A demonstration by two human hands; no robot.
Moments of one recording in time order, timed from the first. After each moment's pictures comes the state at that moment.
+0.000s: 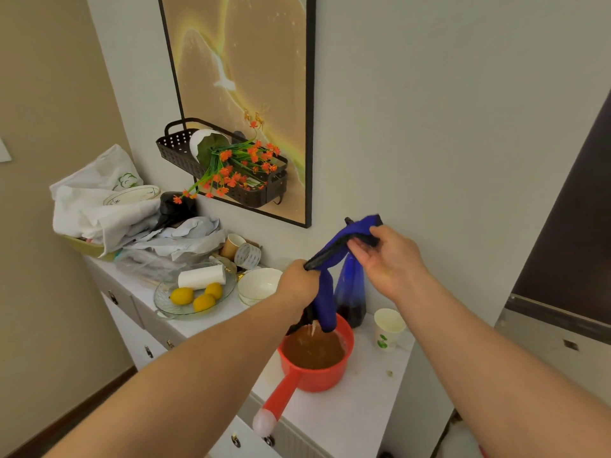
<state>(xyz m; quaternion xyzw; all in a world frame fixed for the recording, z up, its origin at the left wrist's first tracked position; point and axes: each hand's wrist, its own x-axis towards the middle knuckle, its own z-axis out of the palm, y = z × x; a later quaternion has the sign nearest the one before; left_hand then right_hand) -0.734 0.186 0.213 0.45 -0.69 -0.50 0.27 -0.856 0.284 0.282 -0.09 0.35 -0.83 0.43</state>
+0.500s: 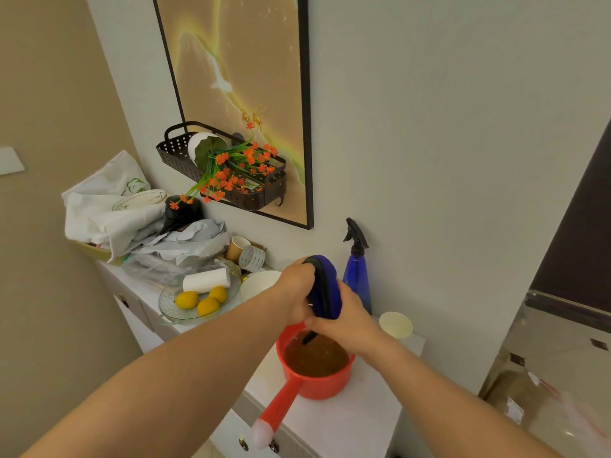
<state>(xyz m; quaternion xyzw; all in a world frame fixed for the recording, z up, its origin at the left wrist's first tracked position) -0.746 0.191 0.242 0.50 -0.50 -0.68 0.20 -0.822 0.288 0.183 -0.46 0.70 -0.45 0.31</state>
